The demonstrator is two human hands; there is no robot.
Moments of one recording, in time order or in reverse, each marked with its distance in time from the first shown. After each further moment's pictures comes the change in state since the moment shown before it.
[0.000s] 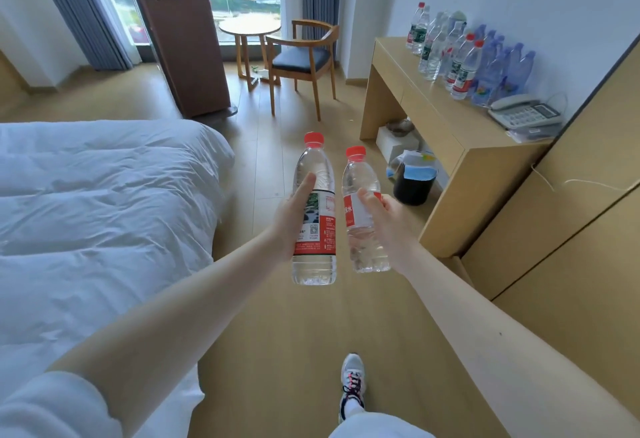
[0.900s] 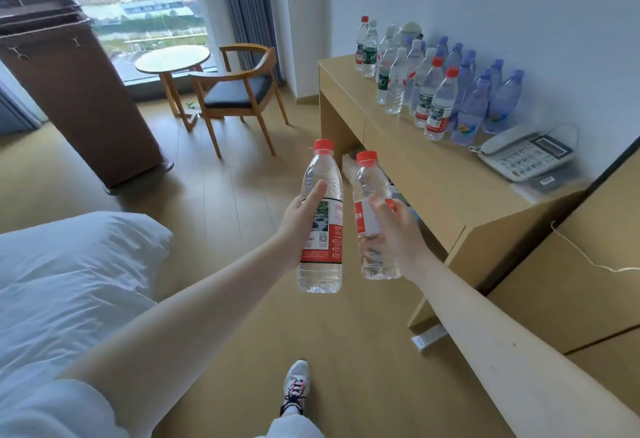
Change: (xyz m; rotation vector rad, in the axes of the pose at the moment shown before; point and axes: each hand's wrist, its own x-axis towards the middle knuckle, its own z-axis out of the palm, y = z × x) left_hand 0.400 0.164 0.103 0.216 -0.026 0.025; right_hand 0.391 -0.073 -0.105 0.115 0.210 -0.014
